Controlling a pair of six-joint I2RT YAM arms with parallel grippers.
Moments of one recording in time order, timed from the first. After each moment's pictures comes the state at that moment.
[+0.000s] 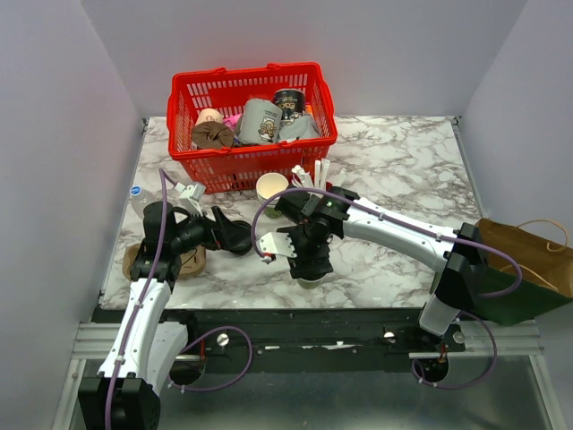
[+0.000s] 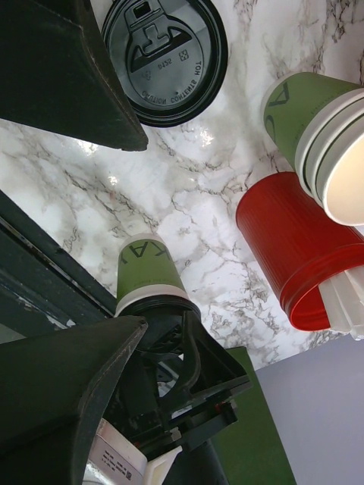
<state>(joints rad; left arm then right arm) -0.02 0.75 0.52 -0.18 0.82 -0.47 1.03 1.71 1.53 -1.15 -0.23 -0.83</state>
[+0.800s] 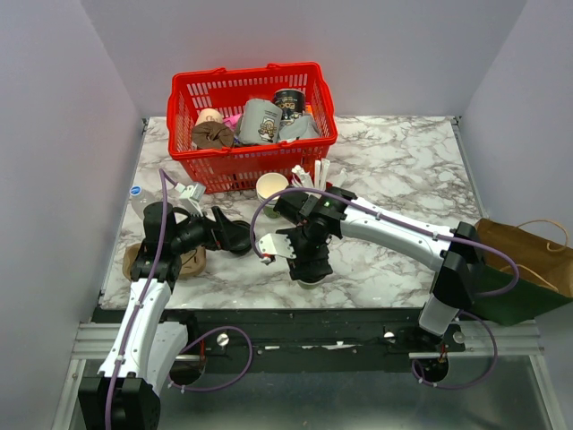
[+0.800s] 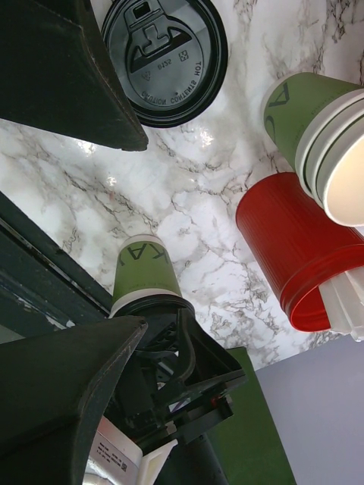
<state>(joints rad) -0.02 0.75 0.51 -0.17 0.82 -0.47 1.03 1.73 1.54 -1.16 -0.26 -0.84</state>
